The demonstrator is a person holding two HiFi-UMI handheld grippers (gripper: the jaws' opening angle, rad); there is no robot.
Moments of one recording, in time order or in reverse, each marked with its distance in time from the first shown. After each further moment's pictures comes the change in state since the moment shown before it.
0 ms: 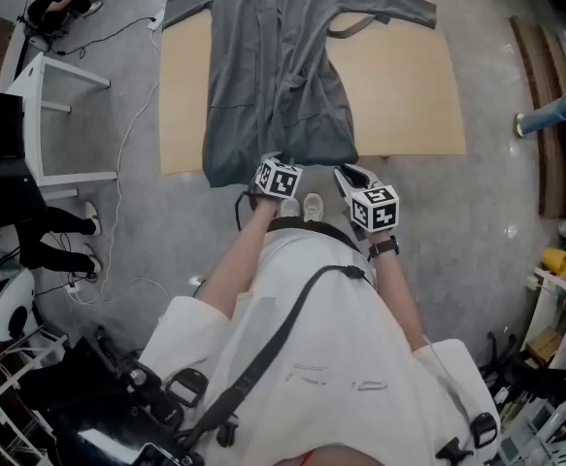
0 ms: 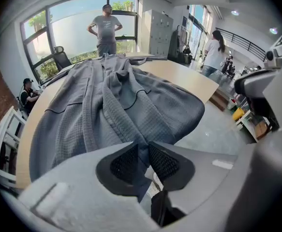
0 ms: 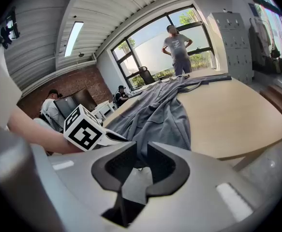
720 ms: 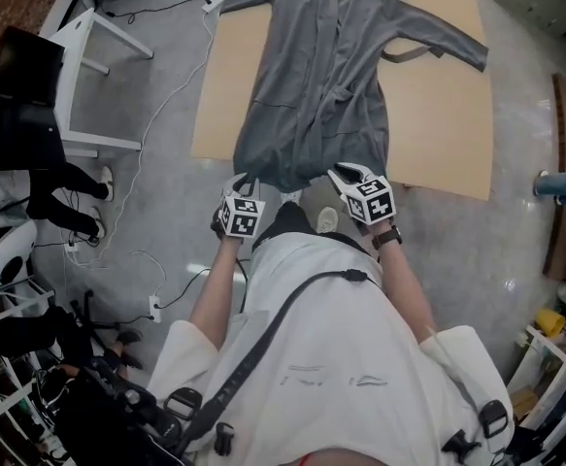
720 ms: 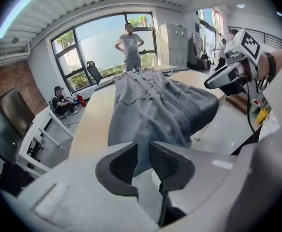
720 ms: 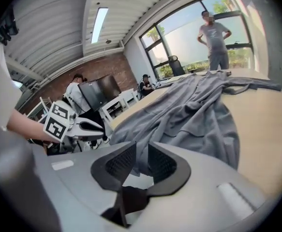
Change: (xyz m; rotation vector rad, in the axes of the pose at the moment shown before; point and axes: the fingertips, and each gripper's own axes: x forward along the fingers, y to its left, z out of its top) left arm -0.124 0.117 -0.091 -0.066 -0.129 0.266; right arm 0.083 0.063 0.018 -0.237 0.131 0.265
